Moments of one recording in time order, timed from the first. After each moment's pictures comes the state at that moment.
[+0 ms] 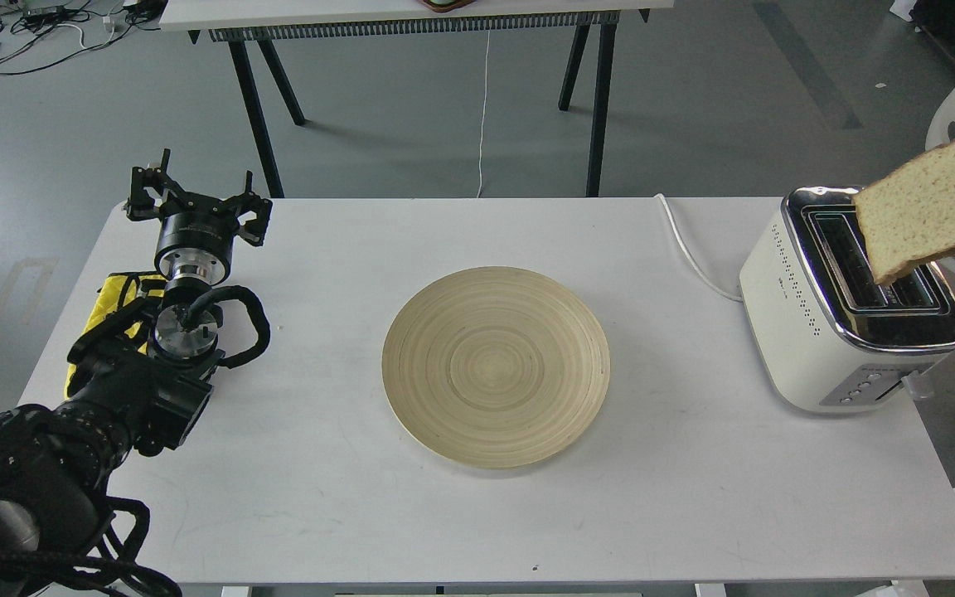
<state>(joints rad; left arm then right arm) -0.82 0.07 -0.58 -0.23 -0.67 -0.49 -0.40 0.54 -1.17 0.34 1.29 -0.97 -0.49 0.49</state>
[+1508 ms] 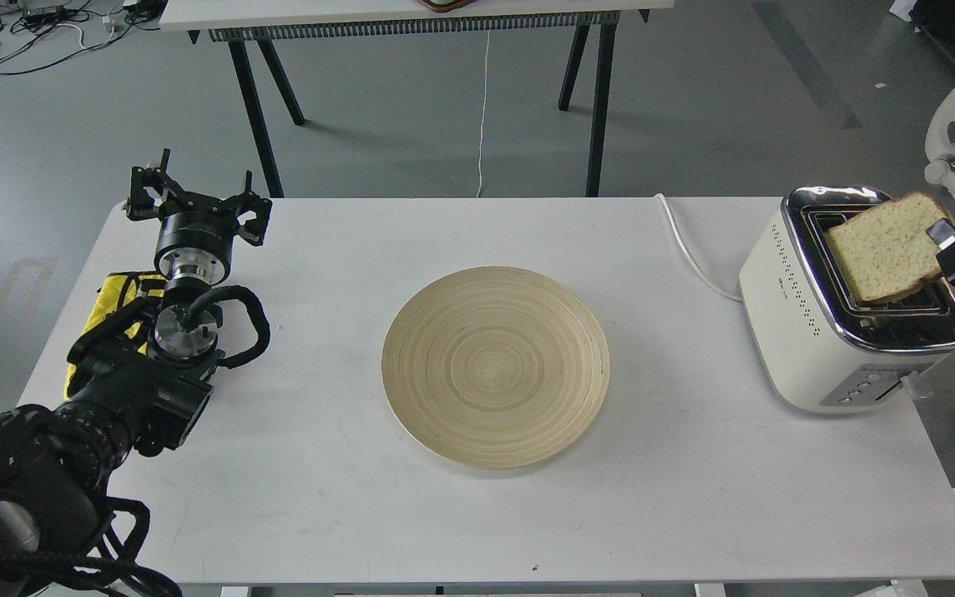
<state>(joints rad) -0.82 0.07 -0.58 -0.23 -0.67 -0.49 -0.40 0.49 -1.02 0.33 1.15 -0.96 -0.49 0.49</state>
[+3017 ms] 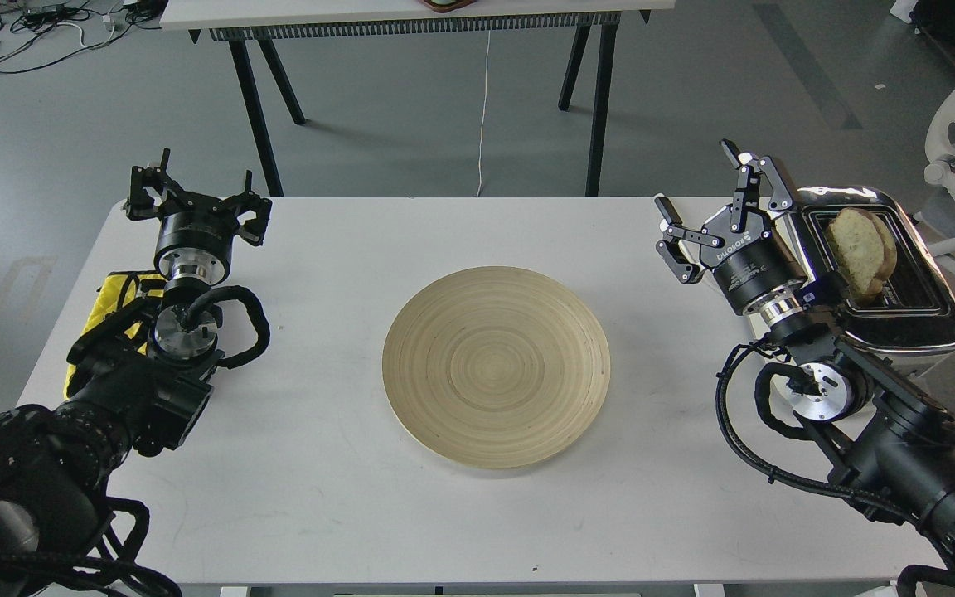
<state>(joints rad) -0.82 0.07 -0.58 -0.23 -0.67 -0.49 -0.40 0.55 -0.22 0.87 0.74 -0.30 0.49 0.49</state>
